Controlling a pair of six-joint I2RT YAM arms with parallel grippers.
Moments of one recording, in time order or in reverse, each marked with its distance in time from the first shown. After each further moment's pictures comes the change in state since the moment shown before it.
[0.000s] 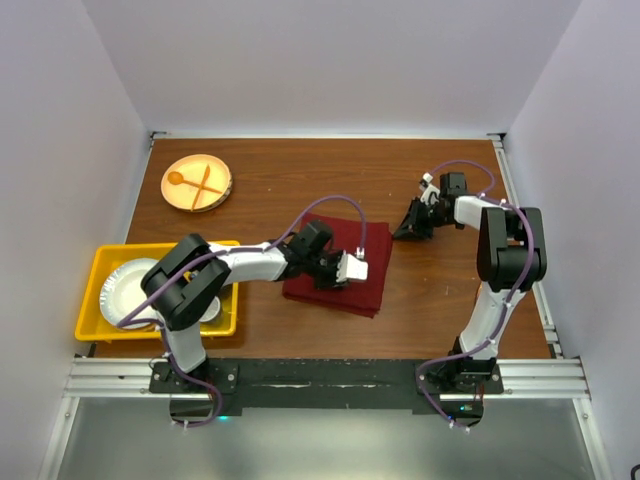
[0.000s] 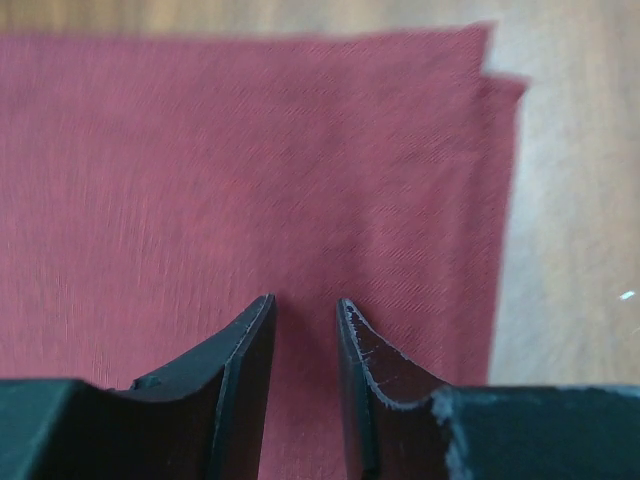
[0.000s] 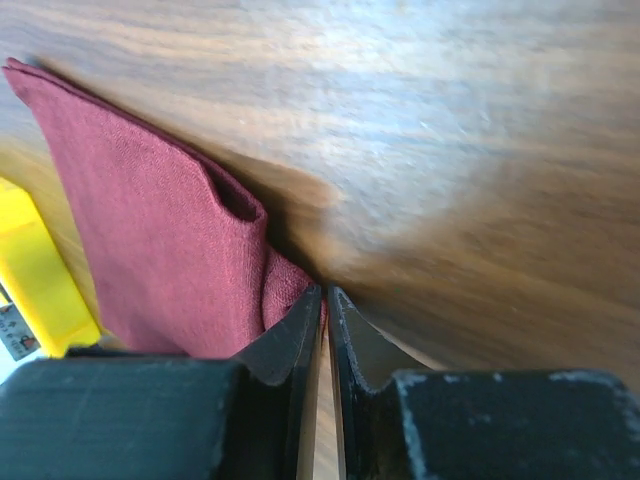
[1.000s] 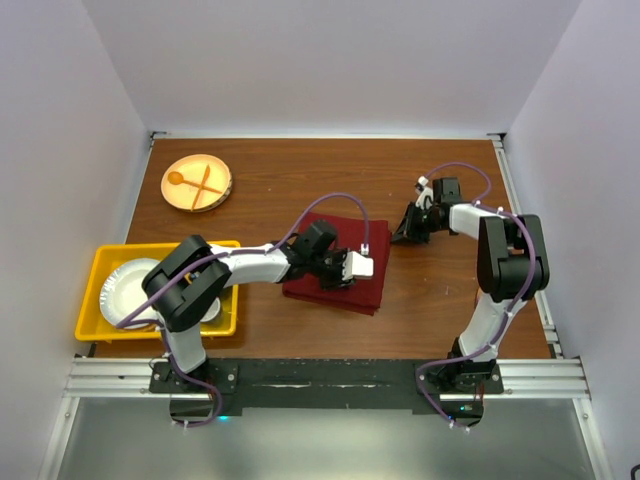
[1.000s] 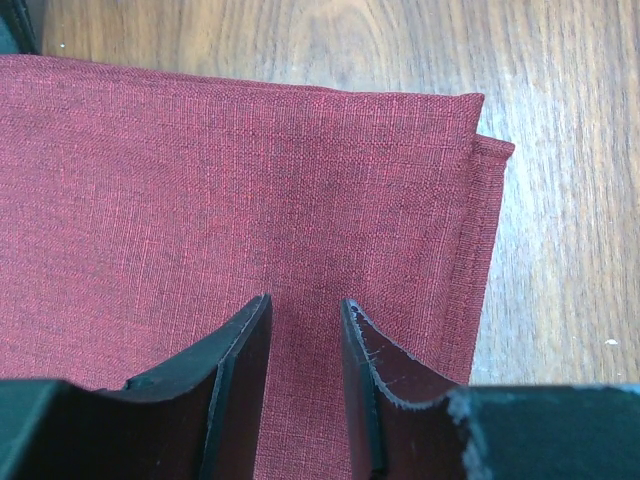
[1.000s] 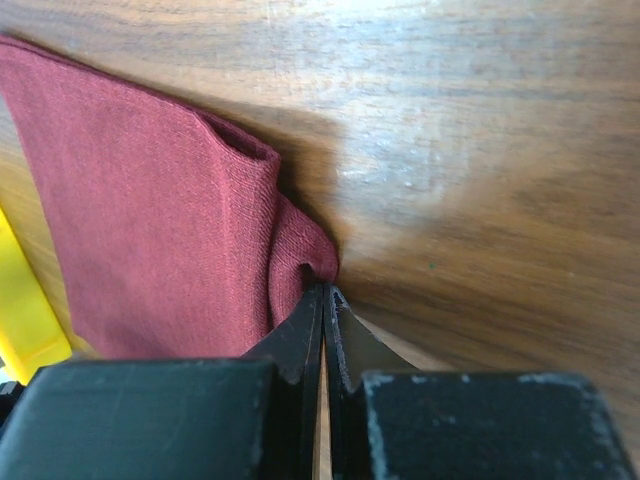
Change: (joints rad) left arm -0.009 0.000 0.013 0.041 -0.015 -0.115; right arm 0.061 -0.085 -0.102 0.090 0.079 0.043
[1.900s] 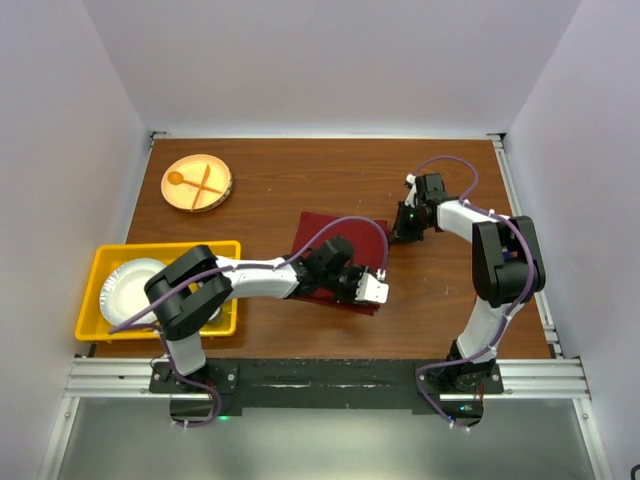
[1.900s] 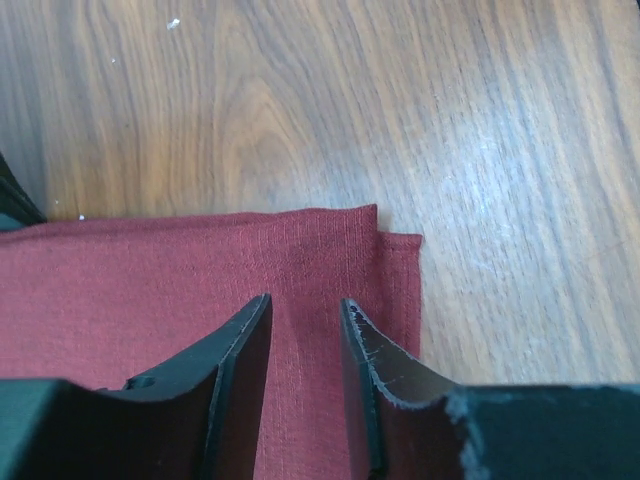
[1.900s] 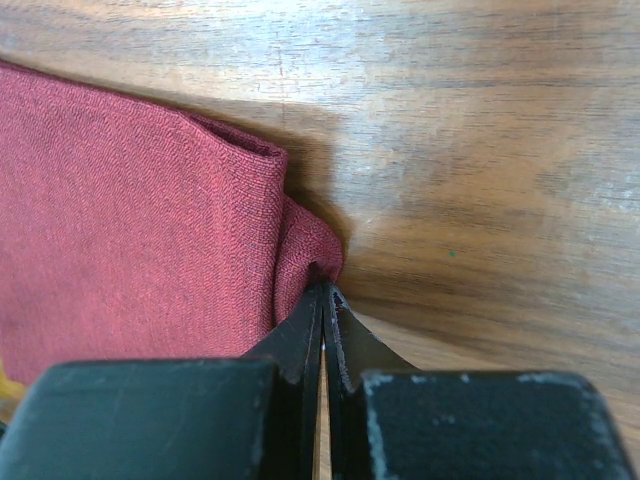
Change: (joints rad) left arm -0.145 -0.029 -0.009 0.066 -0.043 0.074; right arm 0.106 -0.030 0.036 -0.072 0.235 0.006
